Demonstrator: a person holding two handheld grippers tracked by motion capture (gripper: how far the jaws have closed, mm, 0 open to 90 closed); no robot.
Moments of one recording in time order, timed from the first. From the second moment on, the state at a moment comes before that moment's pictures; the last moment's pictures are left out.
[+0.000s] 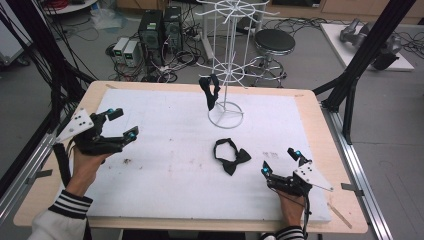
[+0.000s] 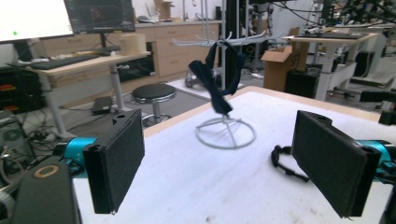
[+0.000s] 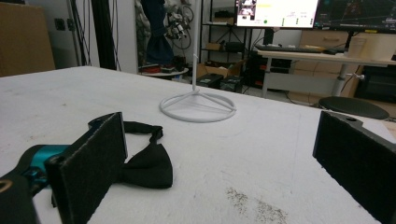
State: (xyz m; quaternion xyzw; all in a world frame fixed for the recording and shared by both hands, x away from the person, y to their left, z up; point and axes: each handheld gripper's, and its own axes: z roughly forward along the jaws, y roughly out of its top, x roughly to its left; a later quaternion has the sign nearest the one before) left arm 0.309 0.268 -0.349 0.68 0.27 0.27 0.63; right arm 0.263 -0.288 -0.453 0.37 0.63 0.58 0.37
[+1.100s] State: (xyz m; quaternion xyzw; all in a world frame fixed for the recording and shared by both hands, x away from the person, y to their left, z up) left arm 0.290 0.276 -0.398 0.67 0.26 0.28 0.64; right arm 0.265 -0.289 -0.453 0.38 0.63 0.58 0.36
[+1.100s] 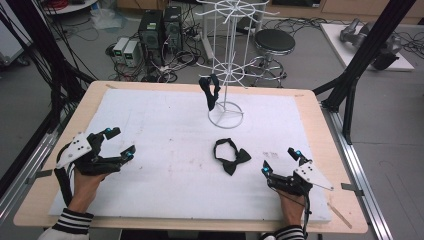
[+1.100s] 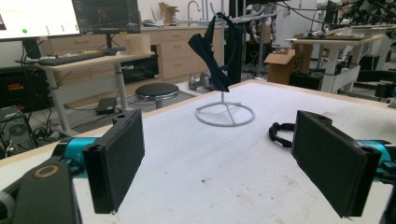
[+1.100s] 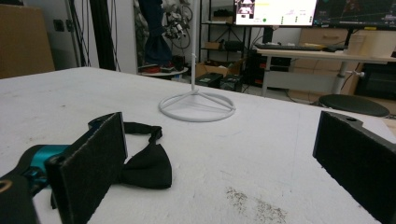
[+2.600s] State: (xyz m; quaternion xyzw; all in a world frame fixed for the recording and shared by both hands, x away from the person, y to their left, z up) left arm 0.281 0.283 -0.446 0.67 0.25 0.26 0.65; right arm 0.343 -0.216 -0.379 0.08 0.93 0.32 0.18
